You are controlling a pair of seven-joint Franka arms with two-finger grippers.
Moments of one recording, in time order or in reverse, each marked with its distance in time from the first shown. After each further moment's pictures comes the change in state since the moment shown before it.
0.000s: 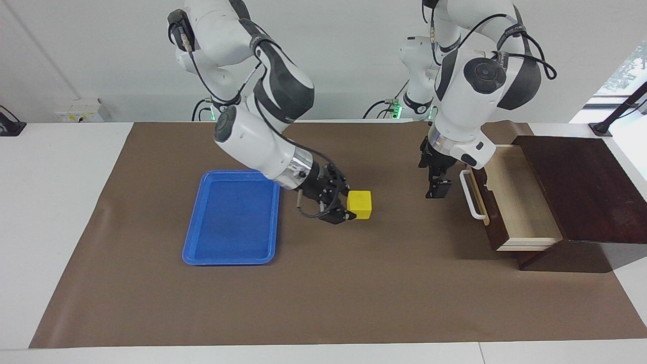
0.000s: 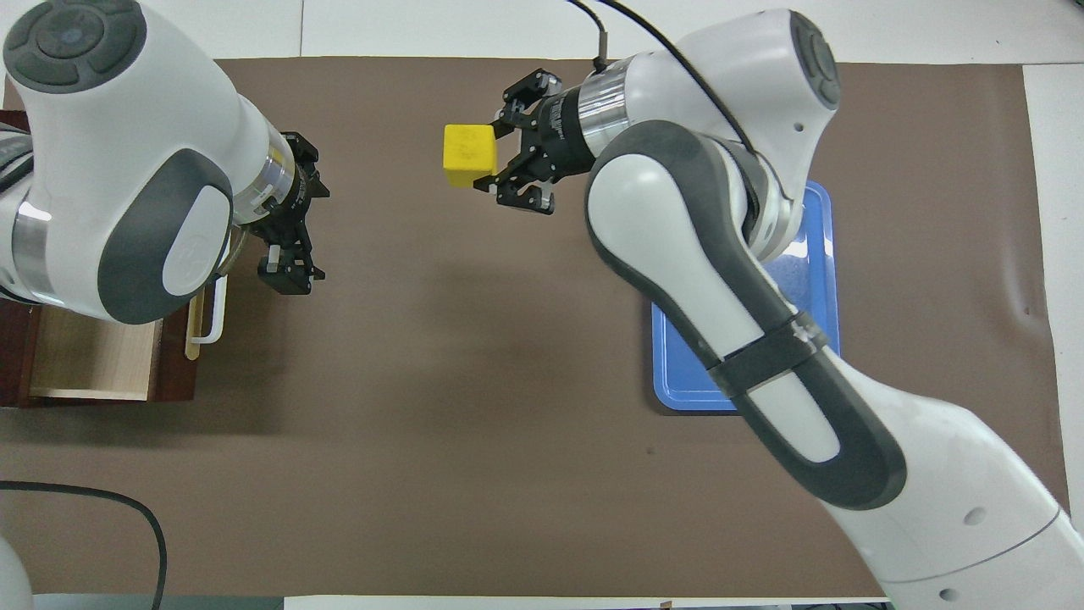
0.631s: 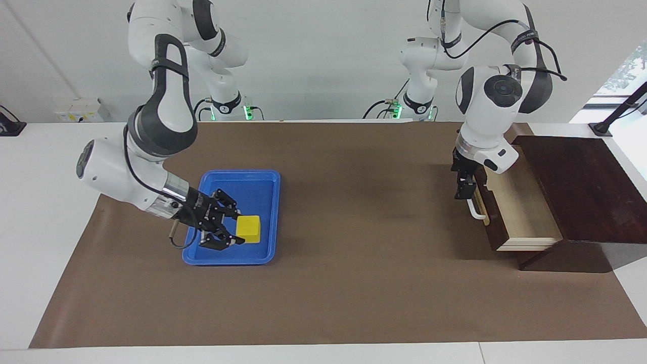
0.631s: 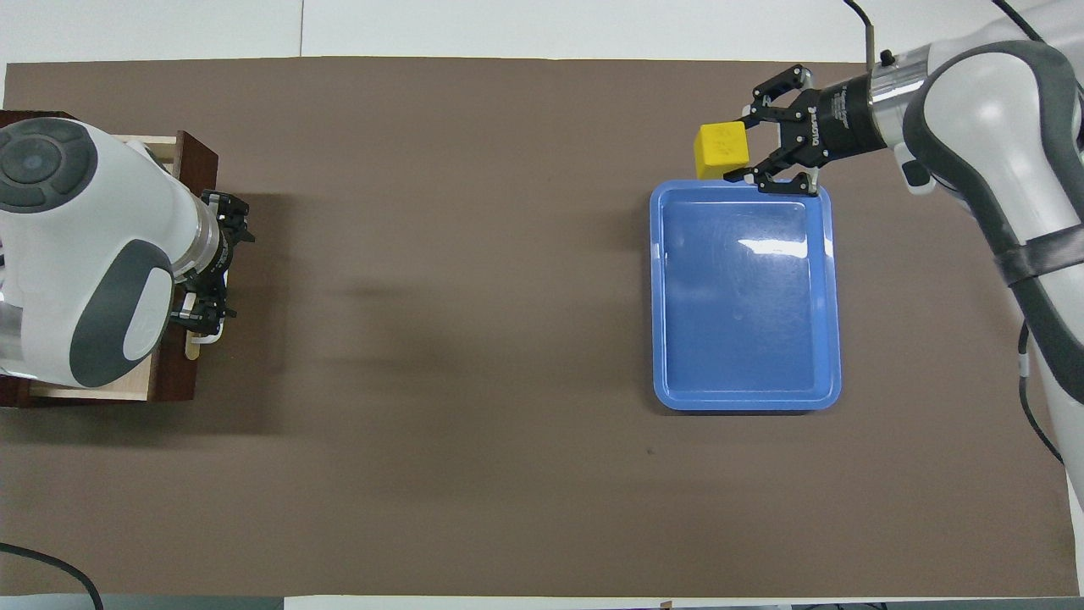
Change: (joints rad) left arm 0.102 -0.127 0.001 -0.300 0.186 0.159 0.195; right arm -0.357 -0.088 -0.001 -0.232 -0.008 -0.209 -0.471
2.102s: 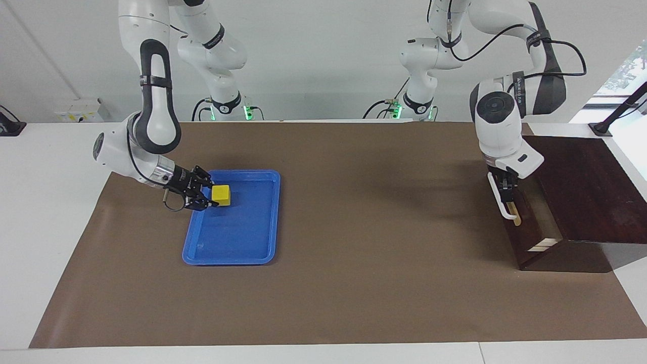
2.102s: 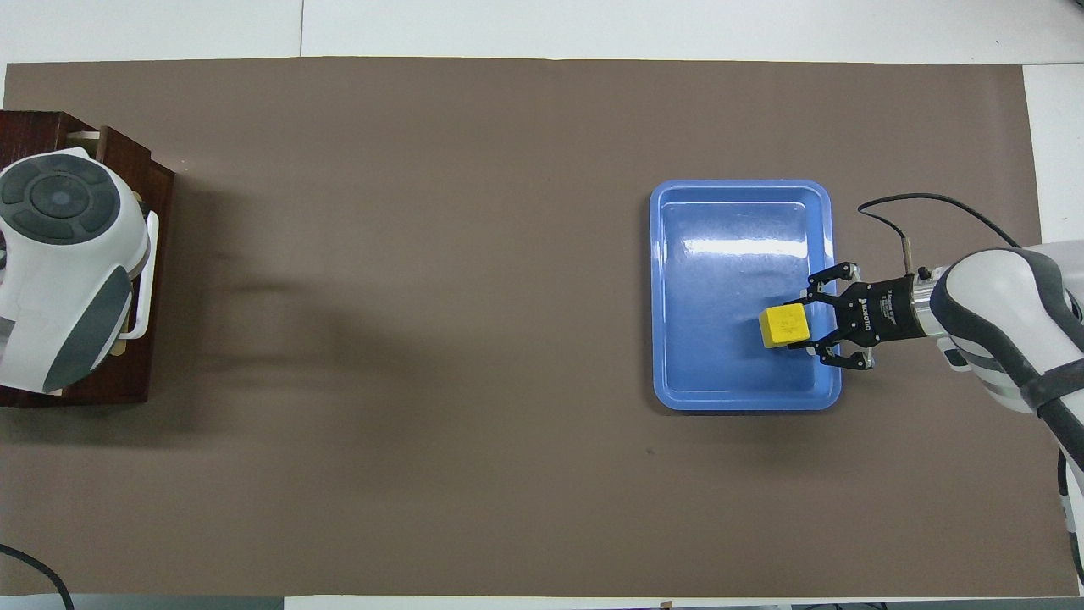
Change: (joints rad) left arm 0.136 0.000 0.001 -0.071 0.411 0.062 0.011; right arm -0.171 -0.280 0.005 -0.725 0.001 0.175 -0.389
